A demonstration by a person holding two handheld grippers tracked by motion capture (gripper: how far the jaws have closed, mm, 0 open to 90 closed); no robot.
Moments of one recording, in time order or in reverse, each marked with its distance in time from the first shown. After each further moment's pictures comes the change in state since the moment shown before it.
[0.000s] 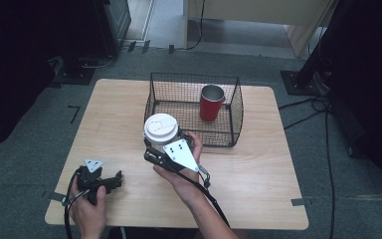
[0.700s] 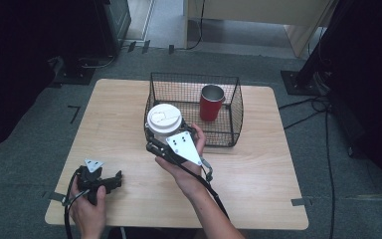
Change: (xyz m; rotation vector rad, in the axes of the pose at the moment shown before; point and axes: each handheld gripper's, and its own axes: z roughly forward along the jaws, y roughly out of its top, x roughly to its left) left arm 0.000 0.000 0.000 0.000 0.000 0.000; right arm -0.008 0.020 0.008 -0.050 -0.034 -0.017
